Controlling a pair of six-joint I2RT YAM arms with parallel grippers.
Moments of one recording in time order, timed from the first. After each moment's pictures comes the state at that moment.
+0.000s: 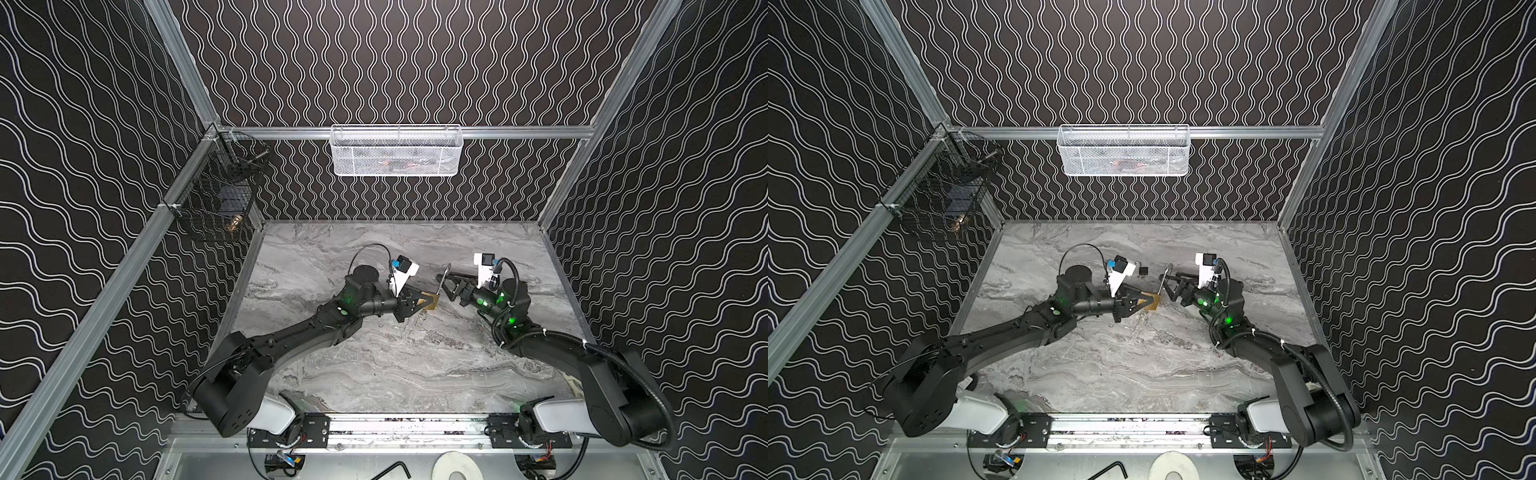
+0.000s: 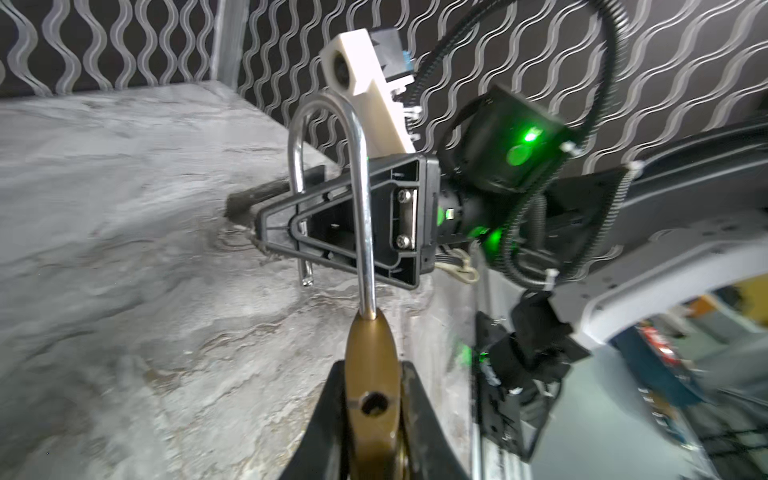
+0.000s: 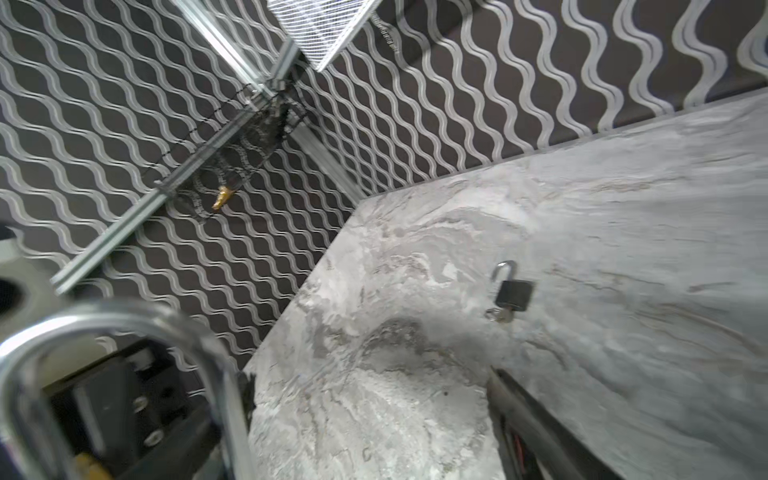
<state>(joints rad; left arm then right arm) -0.72 1.43 0.84 0.33 0.57 -0.30 0.31 1.36 0.48 0.78 -0.49 0.63</state>
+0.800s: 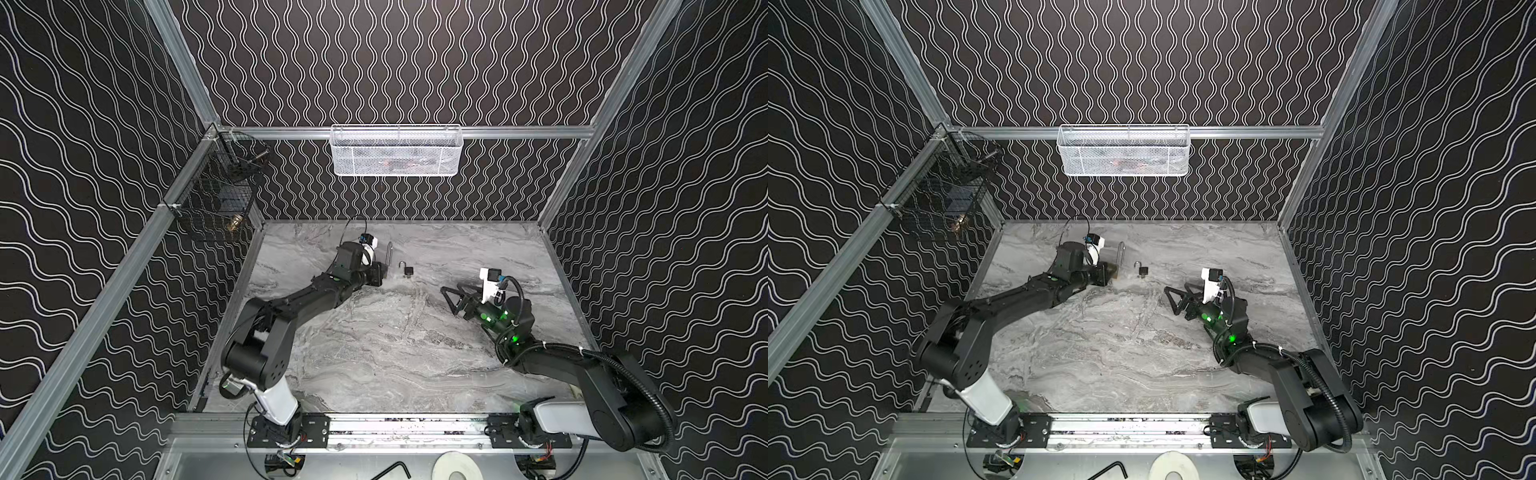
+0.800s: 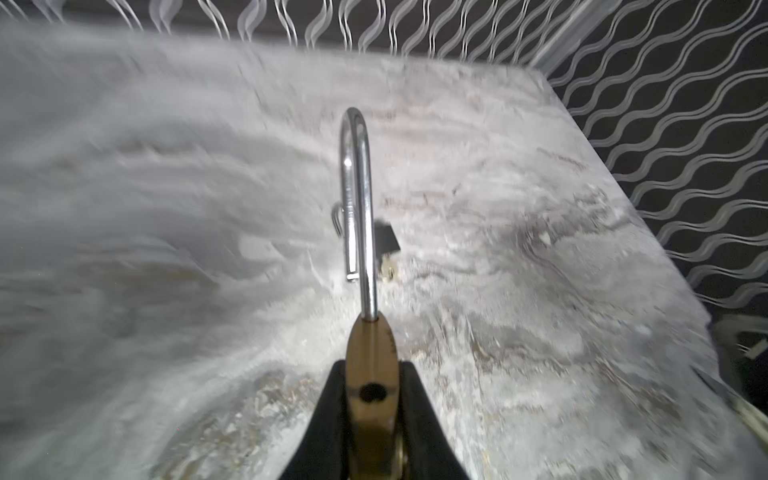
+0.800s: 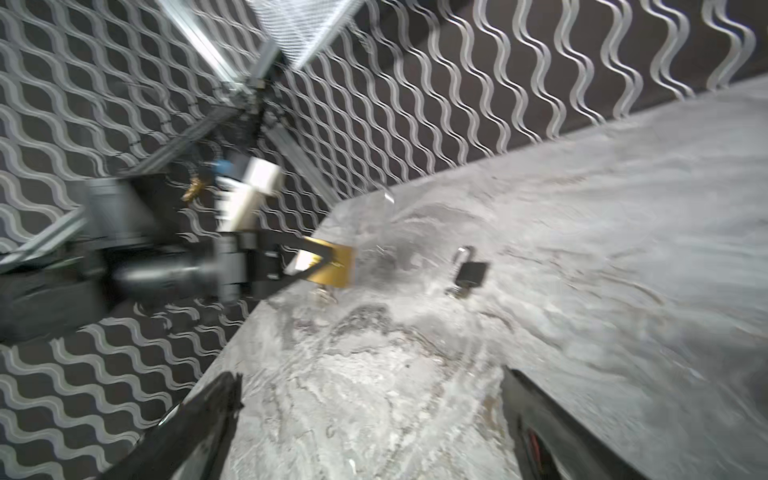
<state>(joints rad) -0.40 1.75 1.05 0.09 0.31 -0.34 0.32 1.35 0.29 1.05 -0.46 0.59</state>
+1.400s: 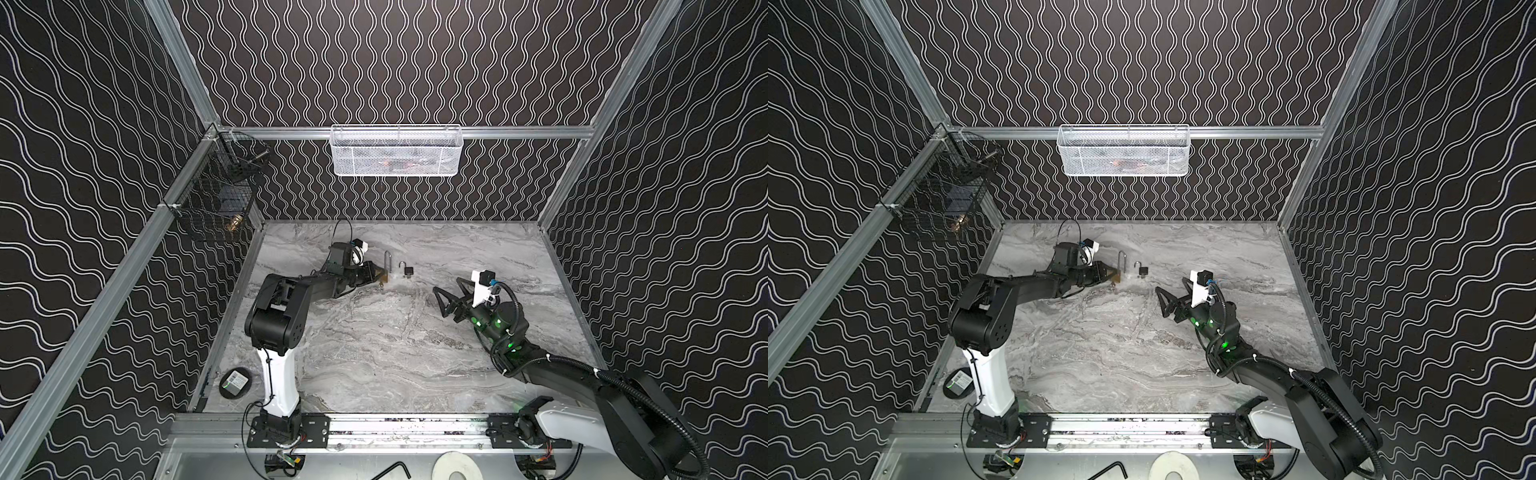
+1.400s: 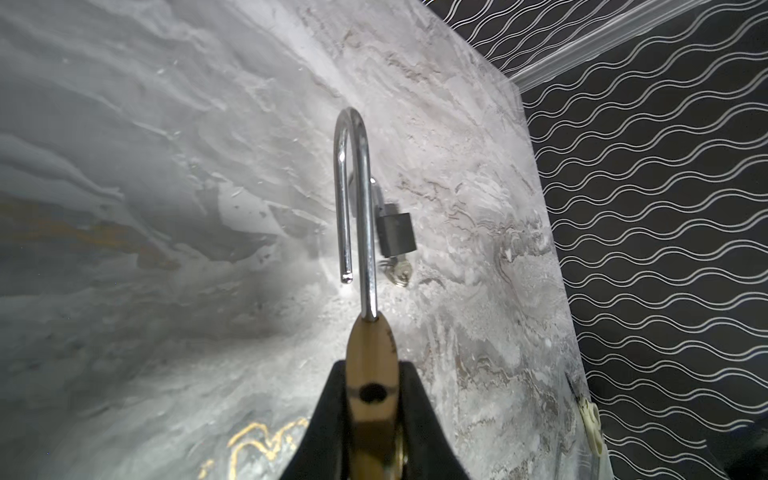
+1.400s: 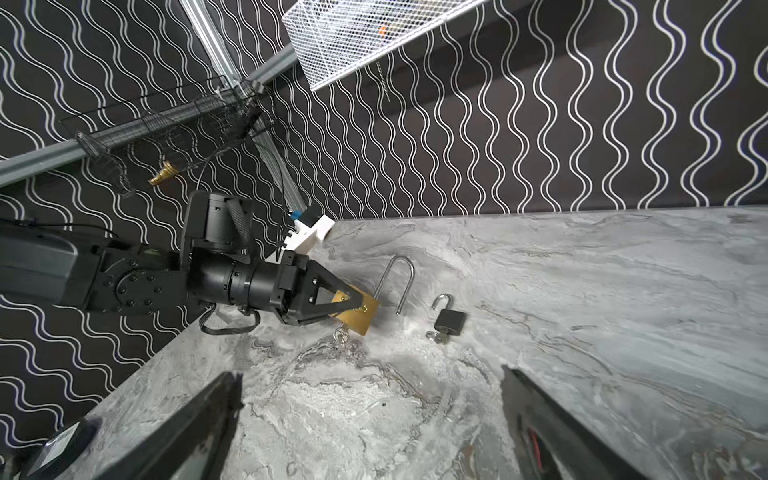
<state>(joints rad) -0.29 2.00 1.13 0.21 0.57 -0.58 0.51 1.20 0.32 0.87 -0.14 0.36</state>
